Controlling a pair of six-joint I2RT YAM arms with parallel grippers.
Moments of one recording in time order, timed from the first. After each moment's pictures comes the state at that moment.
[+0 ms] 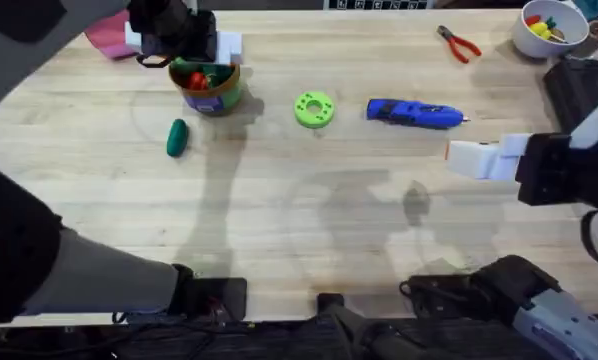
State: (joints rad) left arm -0.09 1.66 1.39 -0.81 -0.12 -0.07; right arm 0.37 0.66 0.97 -1.20 0.19 0.31
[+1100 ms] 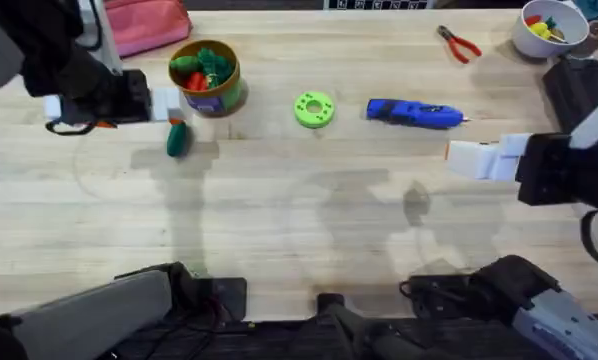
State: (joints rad) left arm 0.21 1.37 1.14 -1.02 -0.07 0.04; right arm 0.37 0.66 0.97 -1.20 0.19 0.31
